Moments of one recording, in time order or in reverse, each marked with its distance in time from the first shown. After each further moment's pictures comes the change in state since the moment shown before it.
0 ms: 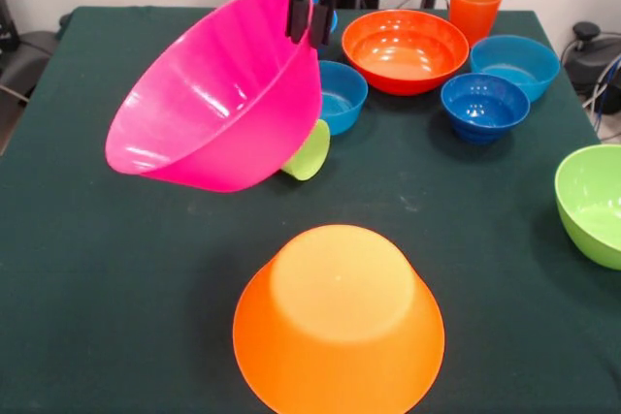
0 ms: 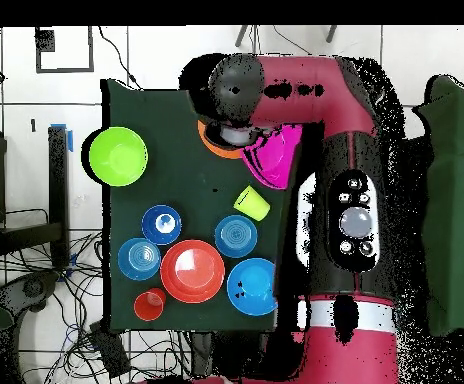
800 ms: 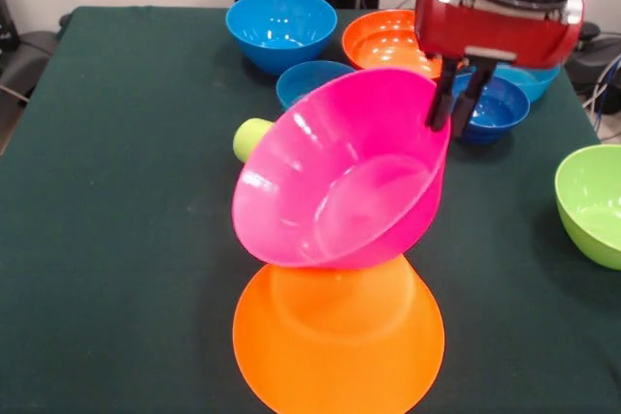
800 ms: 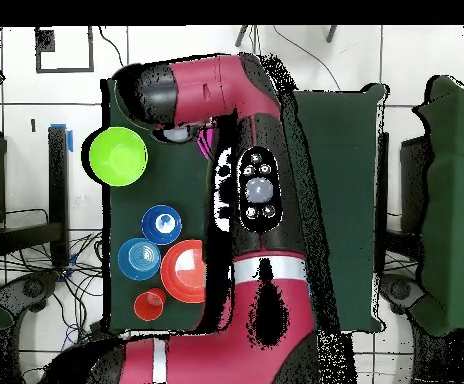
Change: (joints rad) arm 0.152 0.139 -0.009 -0.099 -0.028 -0.083 0.000
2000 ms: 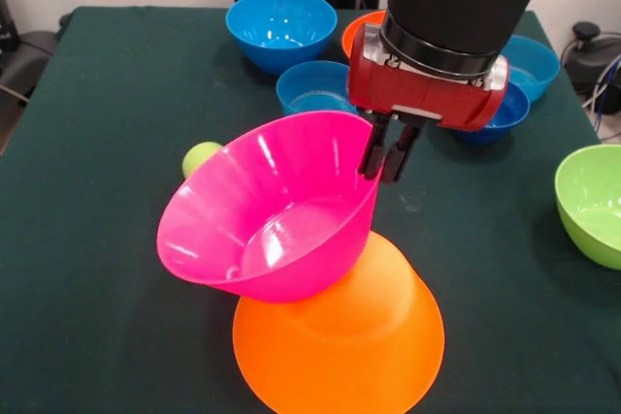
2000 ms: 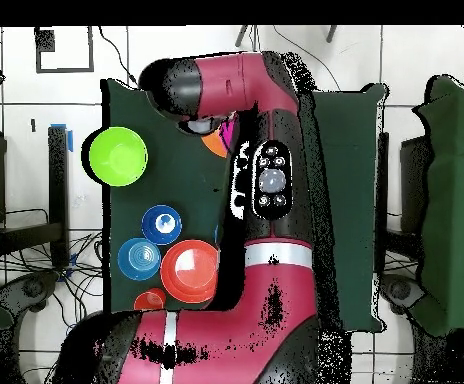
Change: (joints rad) arm -0.004 0.107 -0.079 -0.129 0.006 -0.009 0.000
